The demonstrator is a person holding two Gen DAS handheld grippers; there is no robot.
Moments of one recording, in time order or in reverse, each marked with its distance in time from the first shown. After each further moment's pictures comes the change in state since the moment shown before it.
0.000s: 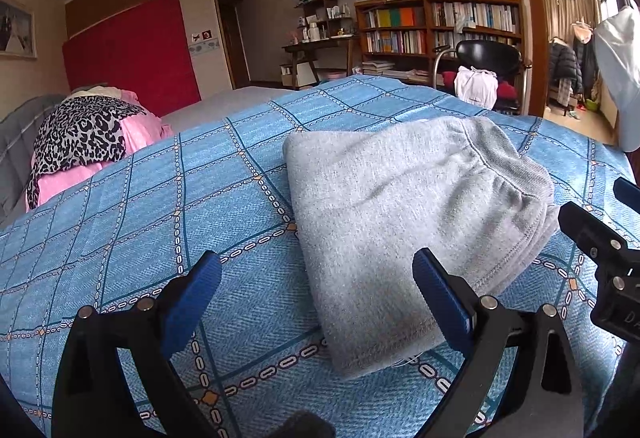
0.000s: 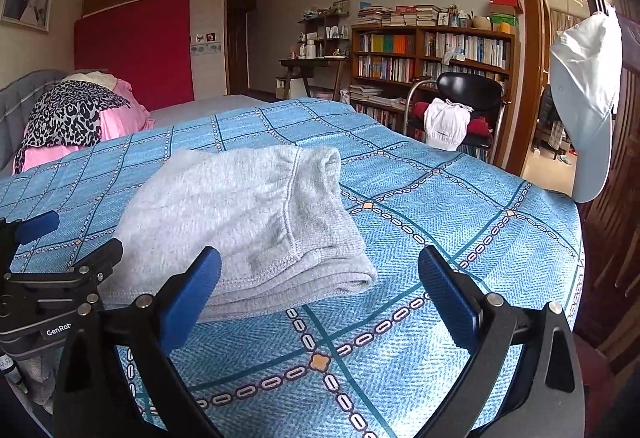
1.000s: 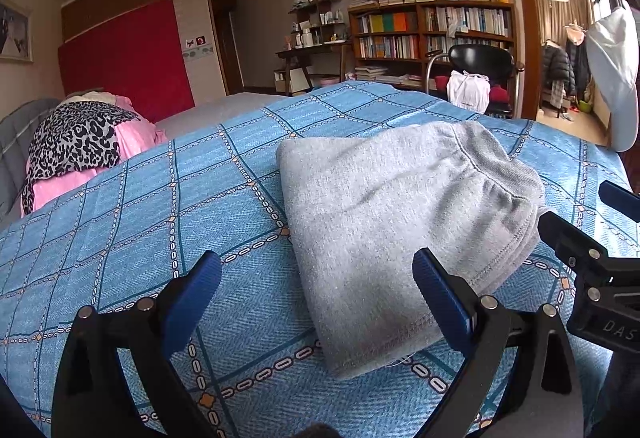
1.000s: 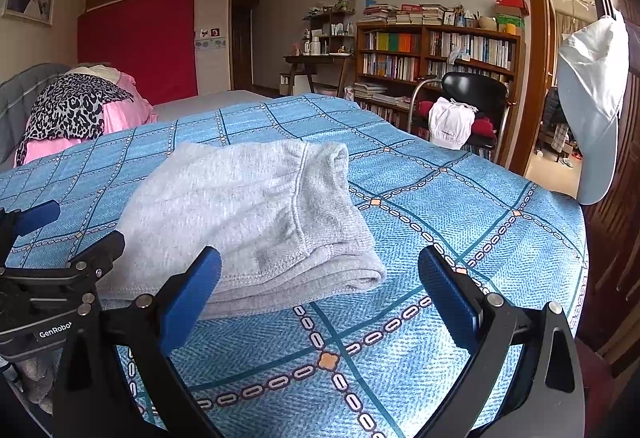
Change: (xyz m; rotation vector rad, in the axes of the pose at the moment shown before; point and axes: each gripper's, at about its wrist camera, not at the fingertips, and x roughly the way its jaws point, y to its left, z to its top) left arm -0.006 0.000 0.001 0.012 -0.024 -0.024; right arm 0.007 0.008 -0.001 -0.018 0.012 0.007
